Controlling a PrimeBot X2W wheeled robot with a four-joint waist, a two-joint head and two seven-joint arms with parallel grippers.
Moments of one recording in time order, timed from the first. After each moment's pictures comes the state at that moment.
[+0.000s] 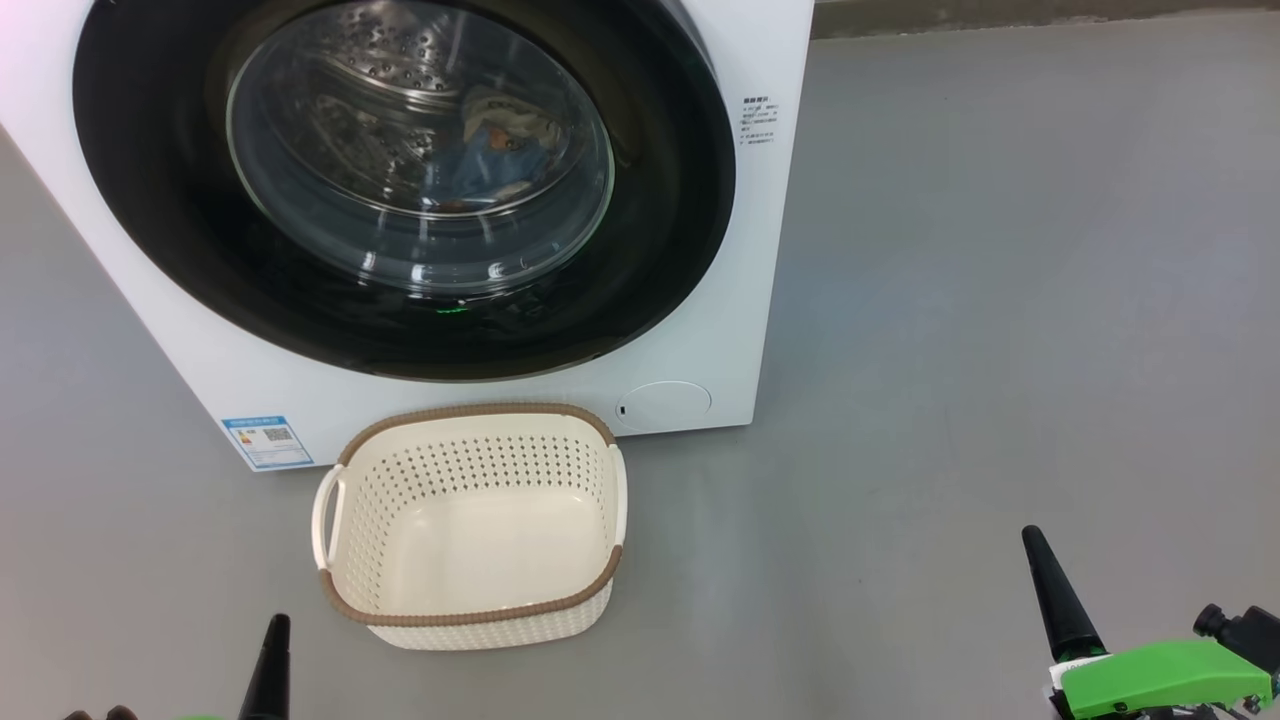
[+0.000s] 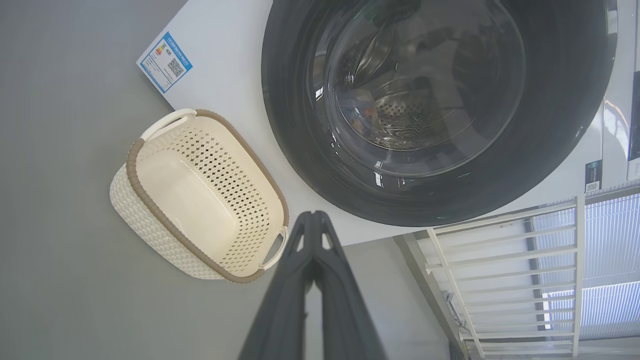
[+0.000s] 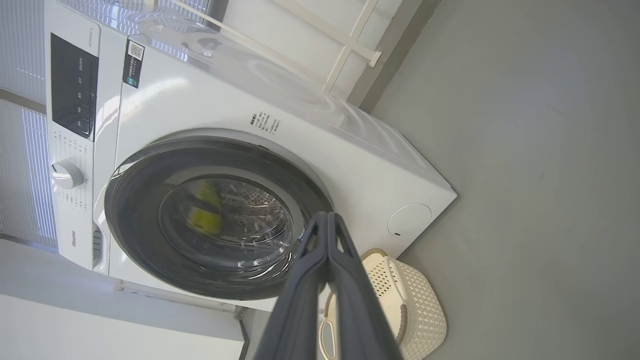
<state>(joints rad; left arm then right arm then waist) 0.01 0.02 0.07 0.23 -1.16 -0.09 -0.01 -0.02 -0.09 -0.03 0.23 1.21 0.13 -0.03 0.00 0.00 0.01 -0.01</state>
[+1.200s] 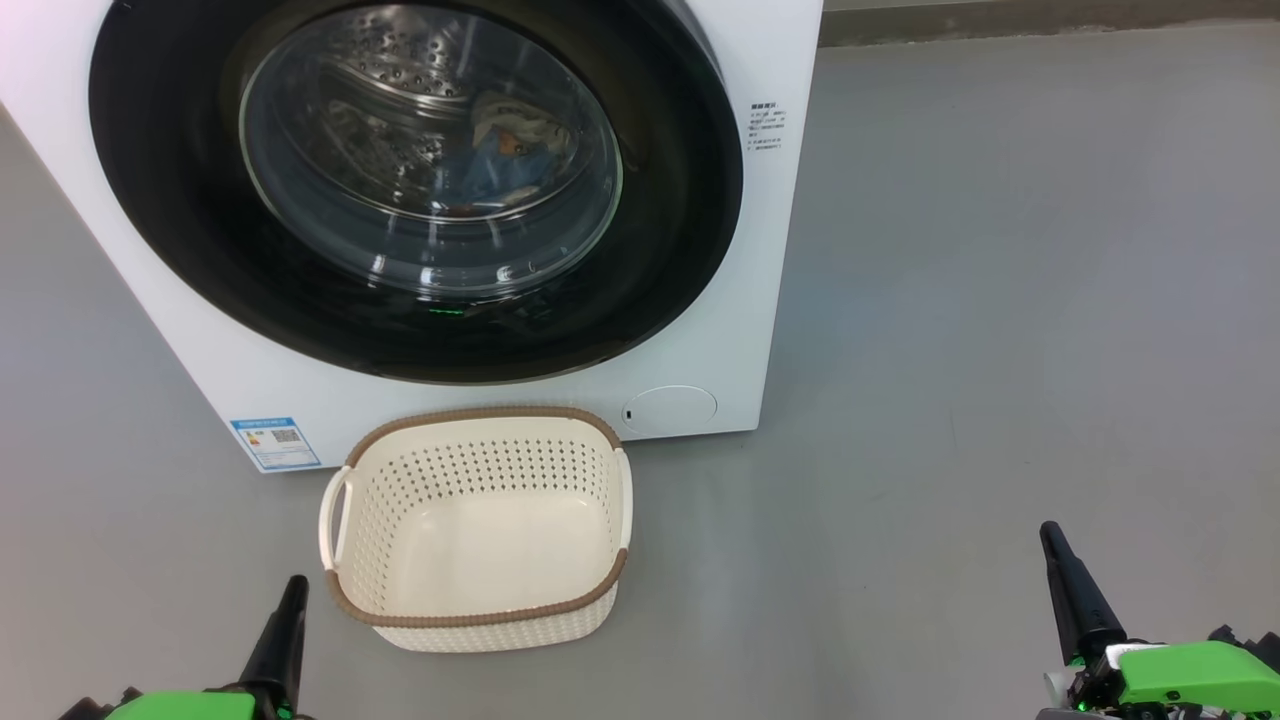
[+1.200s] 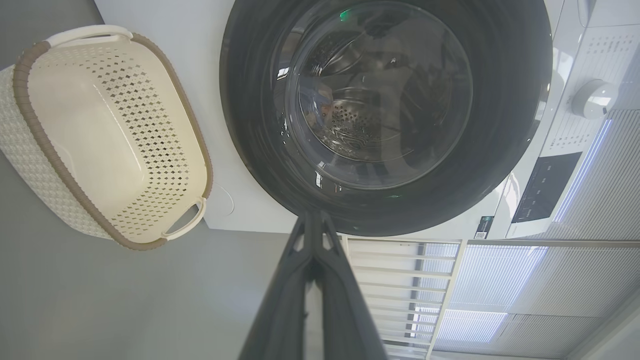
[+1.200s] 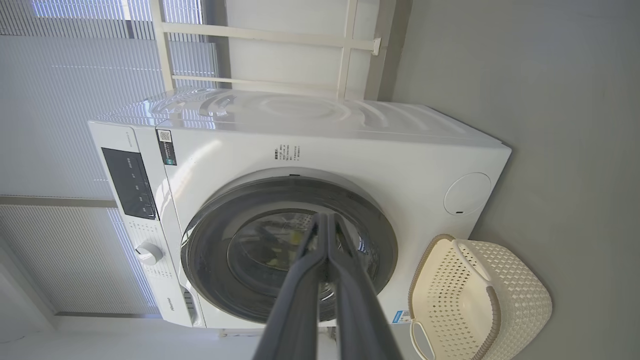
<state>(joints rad) -0.05 0.02 0.08 0.26 -1.54 -0.12 0.09 -0.05 -0.07 -0.09 0.26 1.57 0.13 0.07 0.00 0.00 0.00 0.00</state>
